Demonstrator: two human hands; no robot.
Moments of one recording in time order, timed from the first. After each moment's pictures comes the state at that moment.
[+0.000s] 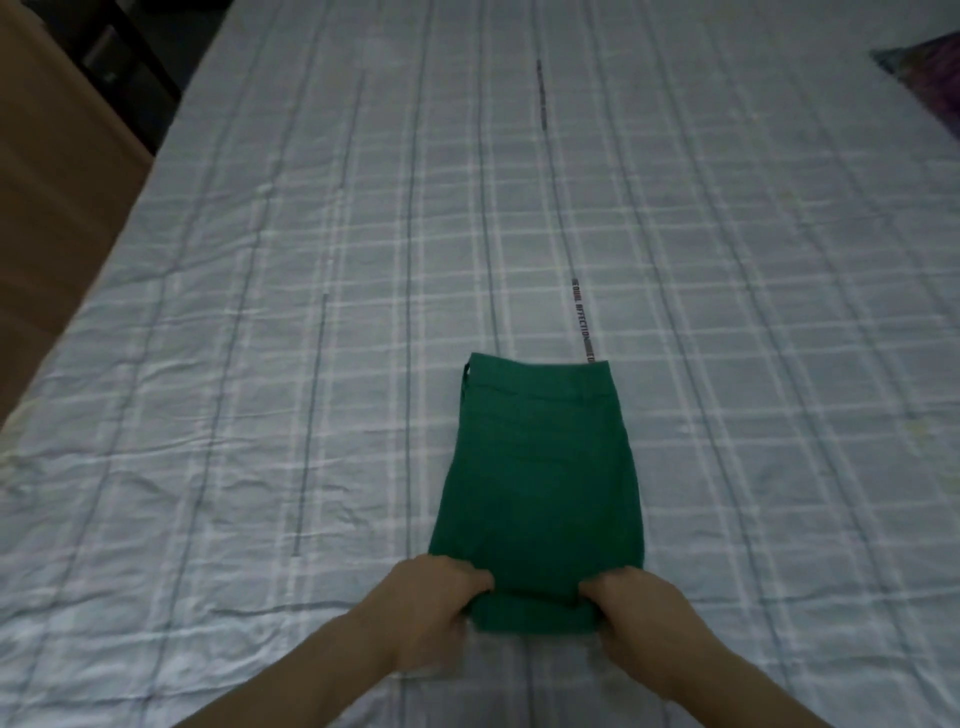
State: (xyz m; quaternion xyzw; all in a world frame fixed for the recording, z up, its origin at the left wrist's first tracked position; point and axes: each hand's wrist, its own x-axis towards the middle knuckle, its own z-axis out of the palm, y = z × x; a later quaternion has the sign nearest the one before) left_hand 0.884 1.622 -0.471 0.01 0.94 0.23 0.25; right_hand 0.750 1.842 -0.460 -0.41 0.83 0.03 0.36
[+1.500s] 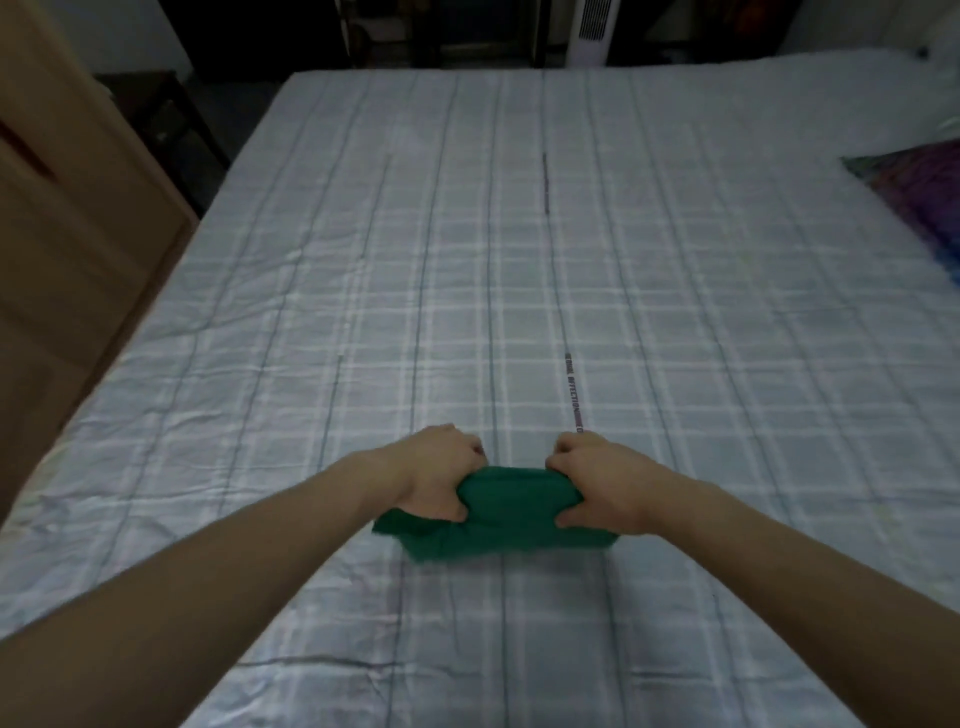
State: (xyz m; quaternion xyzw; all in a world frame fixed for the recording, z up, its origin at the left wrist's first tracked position) left_hand 0.738 1.548 -0.357 0.01 0.94 0.12 0.32; right_hand 0.617 1.740 -0.349 -0.53 0.78 0.02 0.32
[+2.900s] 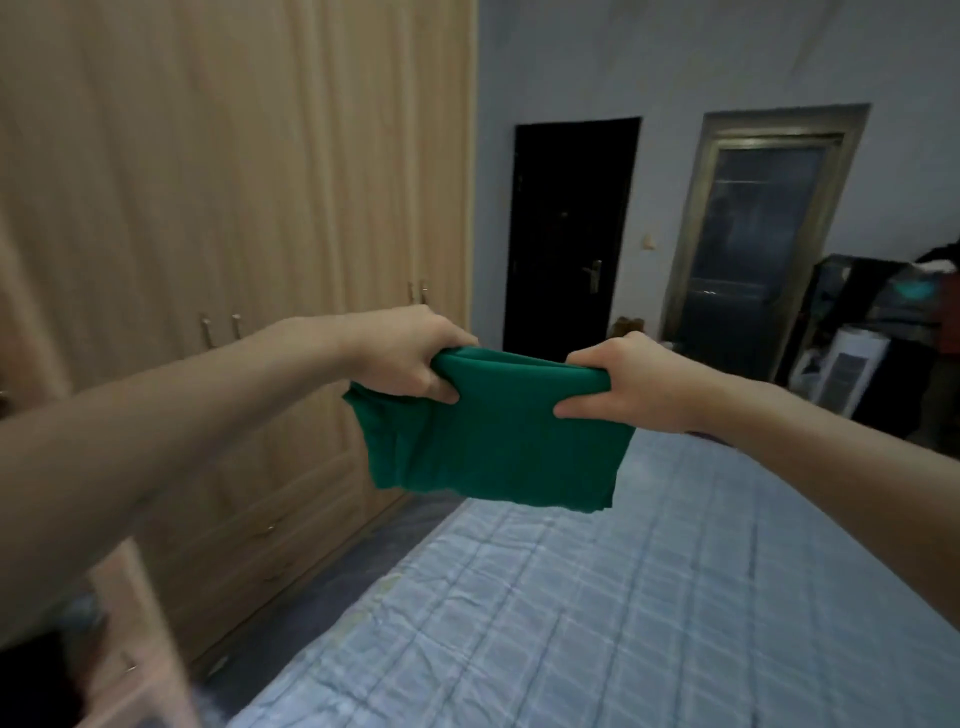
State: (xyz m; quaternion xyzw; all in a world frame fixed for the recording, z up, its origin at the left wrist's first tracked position) left_hand 1.067 1.505 0.217 -0.27 0.96 0.02 -0.03; right_hand 0.818 1.606 0.188 -0.77 0.62 -0.17 0.07
